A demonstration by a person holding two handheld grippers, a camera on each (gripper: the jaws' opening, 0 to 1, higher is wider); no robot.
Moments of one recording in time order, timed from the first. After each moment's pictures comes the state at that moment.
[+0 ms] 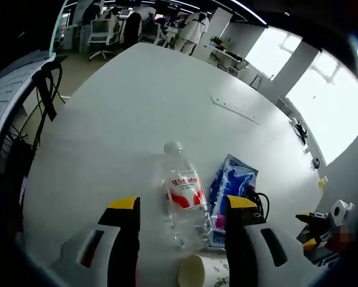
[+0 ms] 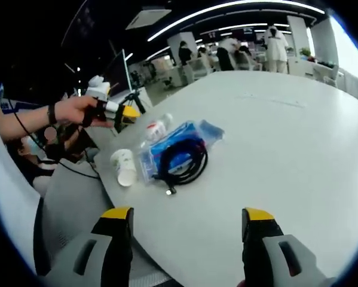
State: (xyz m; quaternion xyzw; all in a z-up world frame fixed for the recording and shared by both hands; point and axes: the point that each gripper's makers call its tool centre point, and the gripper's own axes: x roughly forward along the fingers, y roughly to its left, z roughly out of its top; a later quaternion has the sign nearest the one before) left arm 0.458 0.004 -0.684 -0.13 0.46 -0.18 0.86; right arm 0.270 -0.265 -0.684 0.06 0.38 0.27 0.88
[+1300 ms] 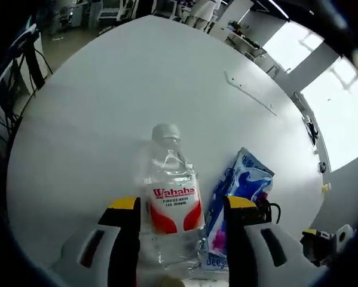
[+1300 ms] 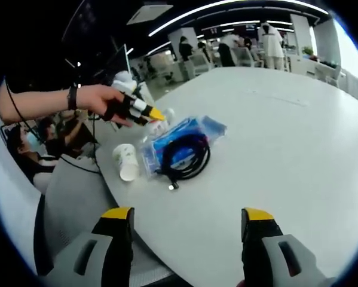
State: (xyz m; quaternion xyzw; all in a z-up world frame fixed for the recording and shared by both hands) left arm 0.468 -0.034 -0.738 -0.12 0.54 -0.15 0.82; right arm 0.262 -0.264 -0.684 0.05 0.39 0.27 0.88
